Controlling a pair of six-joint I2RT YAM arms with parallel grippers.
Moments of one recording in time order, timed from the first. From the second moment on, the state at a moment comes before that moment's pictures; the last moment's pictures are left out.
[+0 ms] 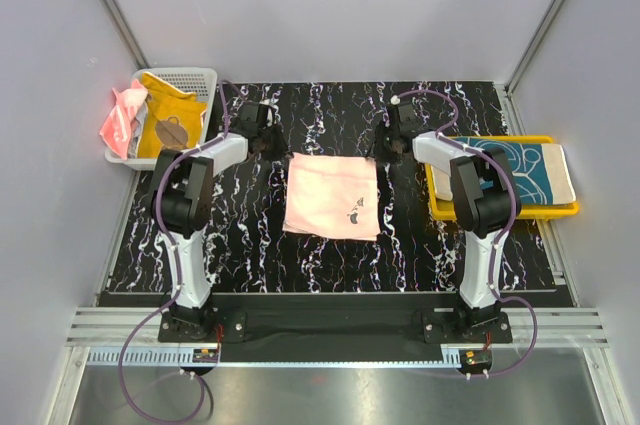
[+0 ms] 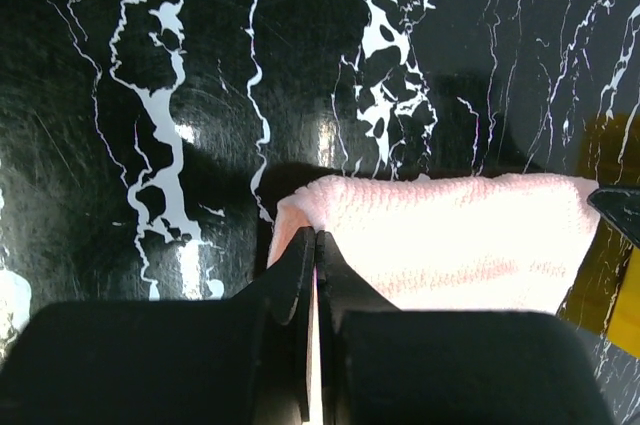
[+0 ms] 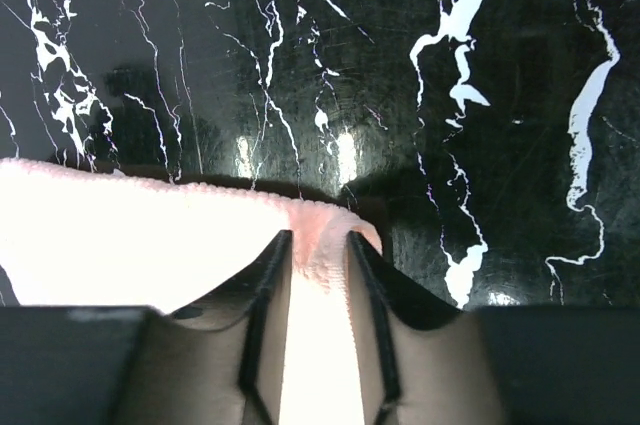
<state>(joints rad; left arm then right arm) -0.26 2.02 1.37 -0.19 0.24 -0.58 0.31 2.05 1.40 -0.21 -0.11 0.53</state>
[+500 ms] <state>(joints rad) -0.21 2.06 1.40 -0.18 0.31 -0.63 0.26 2.10 1.40 -0.20 -0.18 0.57</state>
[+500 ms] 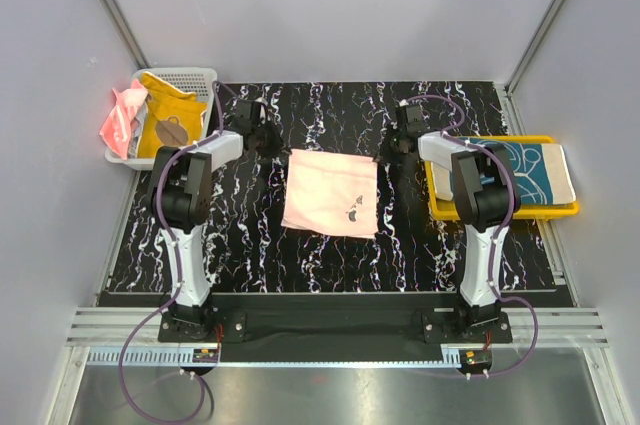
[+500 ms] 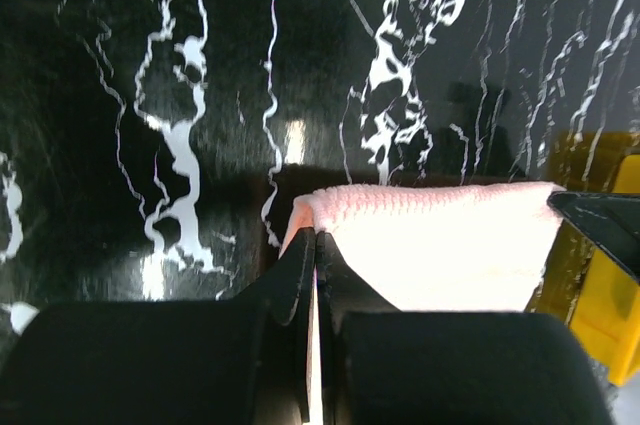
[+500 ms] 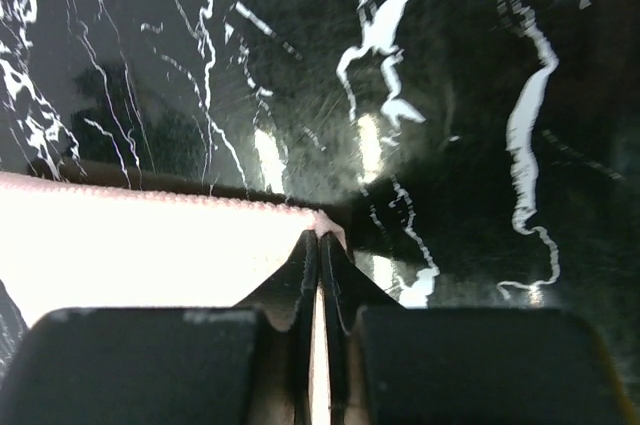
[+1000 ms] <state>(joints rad) -0.17 2.12 1.47 -0.16 0.37 -0.64 0.23 2.10 1.40 -0.18 -0.22 0.58</state>
